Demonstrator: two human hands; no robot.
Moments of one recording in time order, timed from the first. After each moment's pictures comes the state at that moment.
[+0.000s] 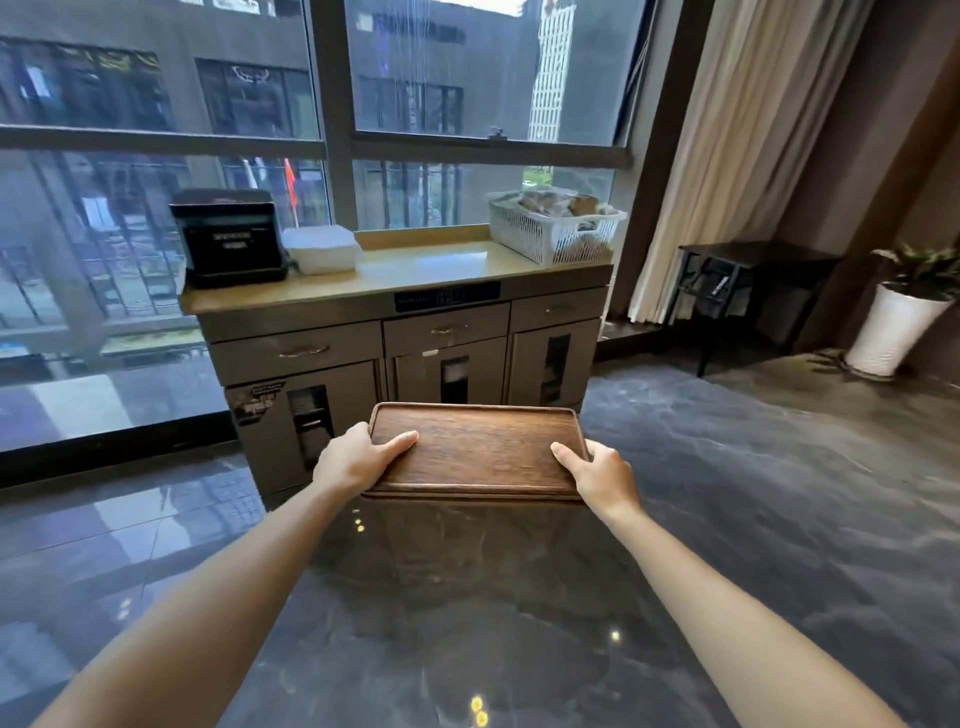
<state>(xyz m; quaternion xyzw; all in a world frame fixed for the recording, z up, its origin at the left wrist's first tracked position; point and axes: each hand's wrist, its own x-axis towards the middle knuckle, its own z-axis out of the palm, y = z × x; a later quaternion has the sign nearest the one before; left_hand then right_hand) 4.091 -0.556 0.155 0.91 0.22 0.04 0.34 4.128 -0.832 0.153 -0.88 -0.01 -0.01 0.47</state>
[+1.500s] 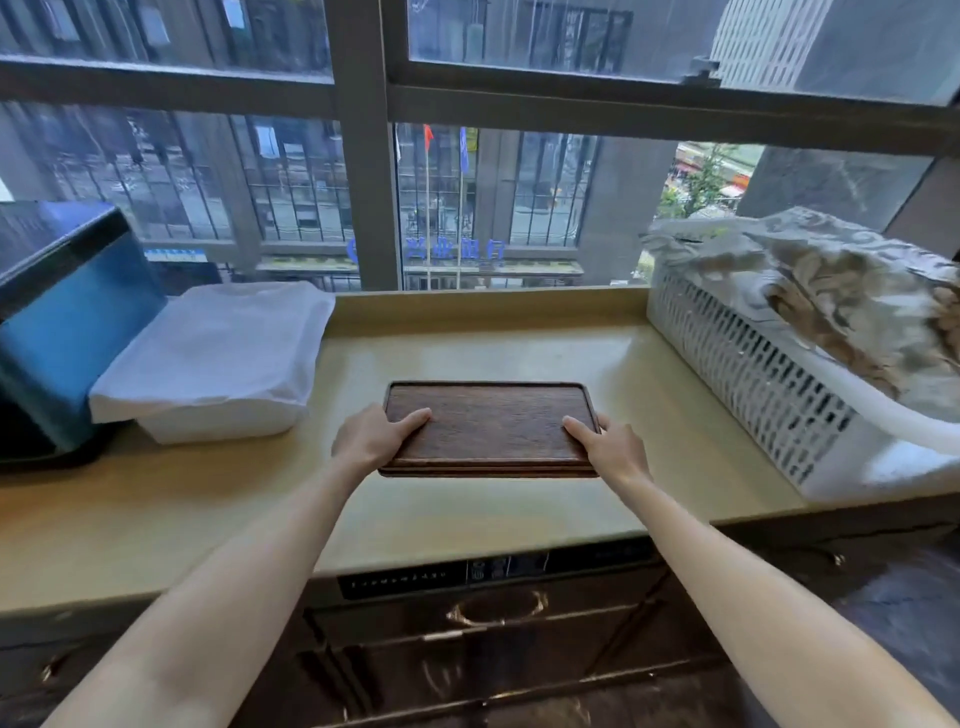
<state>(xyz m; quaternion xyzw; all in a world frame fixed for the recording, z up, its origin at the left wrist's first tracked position) 5.064 -0.239 0.113 0.85 0.38 0.06 0.35 5.188 -0.493 0.117 -0.88 -0.12 0.09 0.45</state>
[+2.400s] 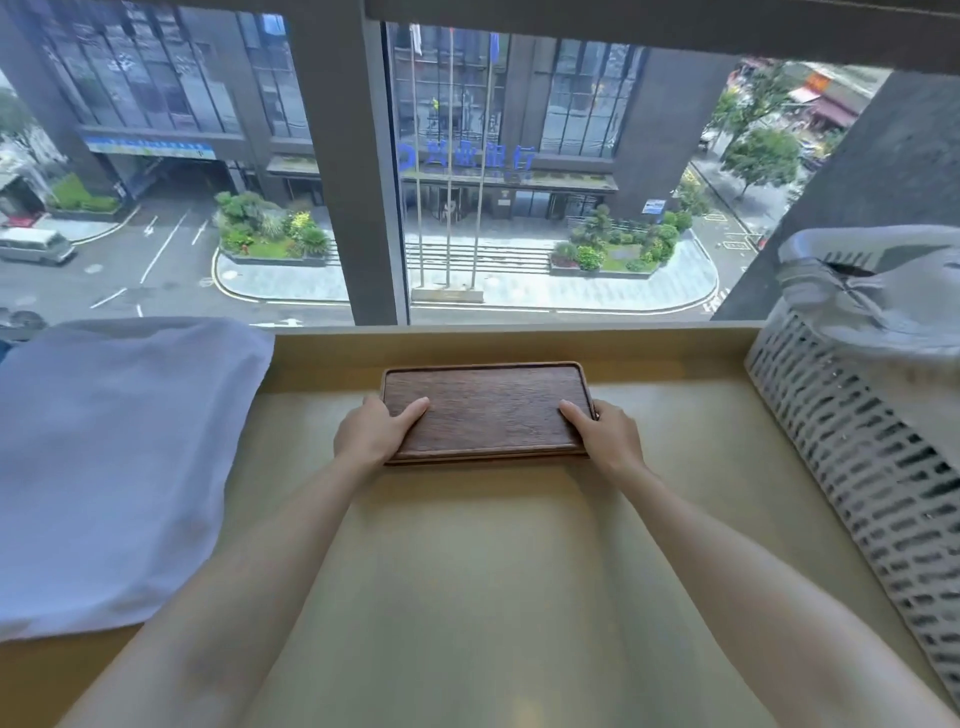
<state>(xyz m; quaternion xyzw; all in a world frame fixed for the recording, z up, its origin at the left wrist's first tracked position) 5.291 -0.106 0.055 0.84 0.45 0.01 0.31 5.435 -0.338 0.067 -0.90 -0.11 0.16 0.39</state>
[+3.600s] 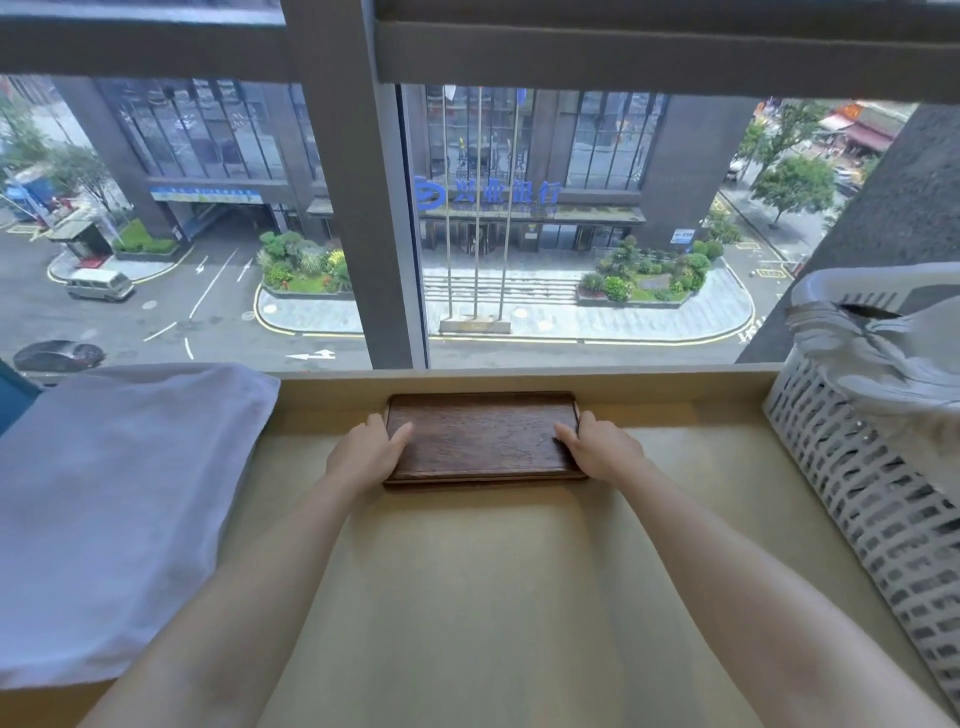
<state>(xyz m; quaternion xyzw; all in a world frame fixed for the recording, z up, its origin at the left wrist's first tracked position) 5.311 -0.087 0.066 0.87 0.43 -0.03 0.23 5.486 -0.310 0.078 -0.95 -0.25 0.19 0.08</state>
